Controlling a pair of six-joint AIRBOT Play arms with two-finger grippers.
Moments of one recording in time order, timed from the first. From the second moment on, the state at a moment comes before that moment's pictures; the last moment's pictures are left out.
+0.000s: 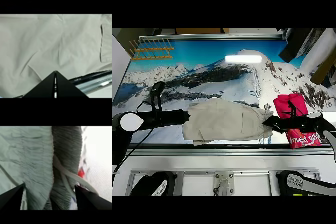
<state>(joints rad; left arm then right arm) -0.15 -0.79 0.79 1.10 -1.06 -1.58 -0.35 -1.38 0.66 -0.70 1.08 0.98</state>
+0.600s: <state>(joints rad) -0.15 -0.79 0.79 1.10 -1.05 -1.58 -0.17 -1.42 0.66 -0.61 0.99 0.99</state>
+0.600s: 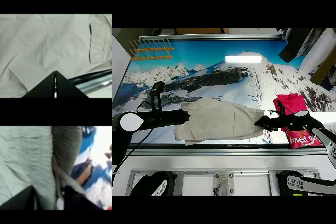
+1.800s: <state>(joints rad) -0.15 -0.79 0.79 1.10 -1.02 -1.58 -0.57 -0.92 1.07 -1.08 0.95 1.73</state>
